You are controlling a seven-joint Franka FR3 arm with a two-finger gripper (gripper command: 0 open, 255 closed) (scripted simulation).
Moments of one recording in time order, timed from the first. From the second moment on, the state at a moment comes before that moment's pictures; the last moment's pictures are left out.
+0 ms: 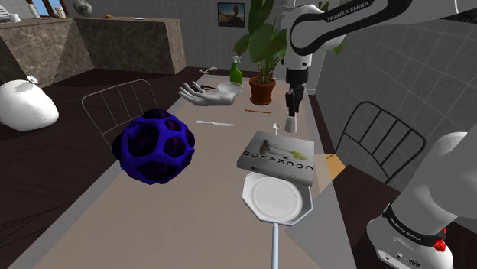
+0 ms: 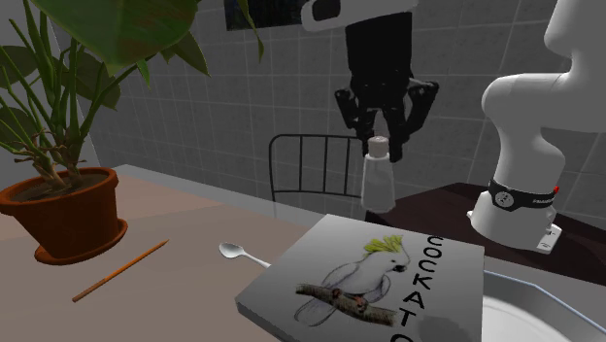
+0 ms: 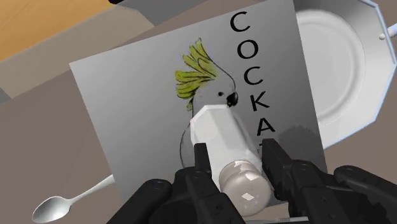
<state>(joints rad) 0.12 -0.15 -0.14 -2.17 0.02 1.86 -0.30</state>
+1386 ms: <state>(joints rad) 0.36 -0.18 0.17 -2.22 0.16 1.91 0.19</state>
